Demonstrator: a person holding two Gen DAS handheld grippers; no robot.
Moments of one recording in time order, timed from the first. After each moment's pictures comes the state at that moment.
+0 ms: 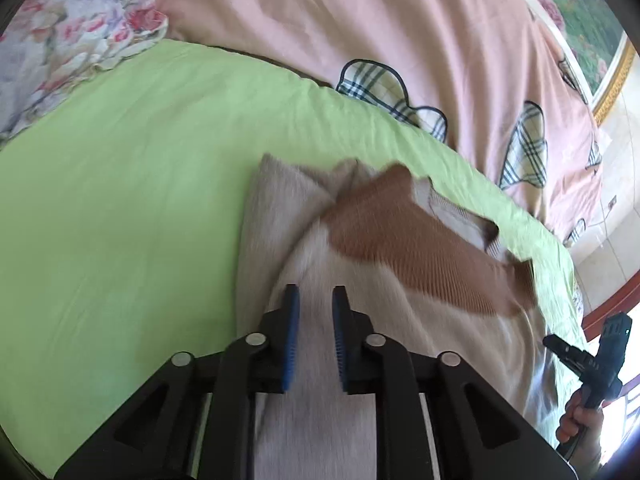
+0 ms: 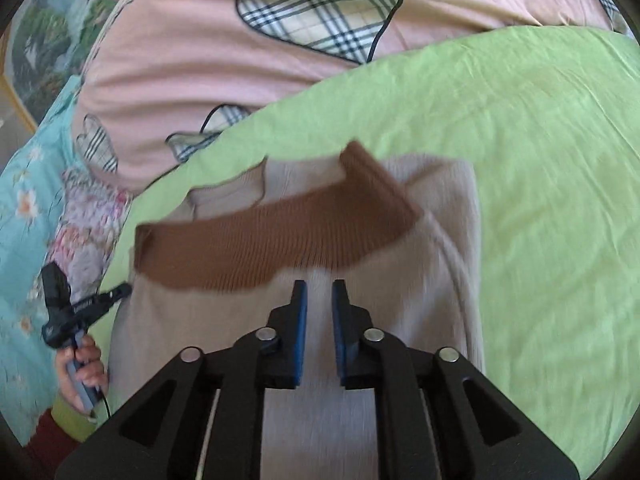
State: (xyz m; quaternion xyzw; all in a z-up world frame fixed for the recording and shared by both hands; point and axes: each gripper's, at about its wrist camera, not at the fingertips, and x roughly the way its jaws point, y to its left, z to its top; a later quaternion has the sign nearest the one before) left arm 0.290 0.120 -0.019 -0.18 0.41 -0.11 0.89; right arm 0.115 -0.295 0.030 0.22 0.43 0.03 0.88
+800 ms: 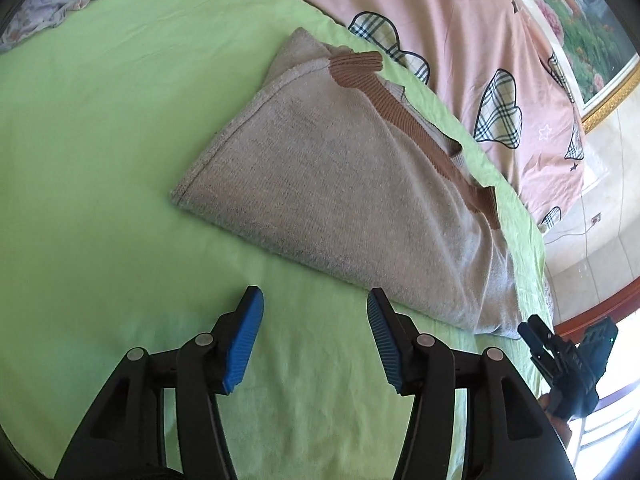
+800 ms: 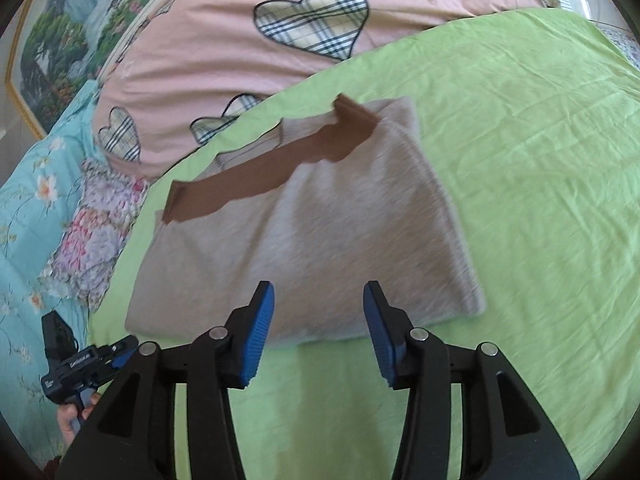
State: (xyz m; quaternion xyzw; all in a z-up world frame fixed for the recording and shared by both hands) left arm 0.113 0.102 -0.052 -0.26 0.46 -0.10 0.84; right arm -0.004 -0.251 0.043 0.23 0.40 0.01 0.89
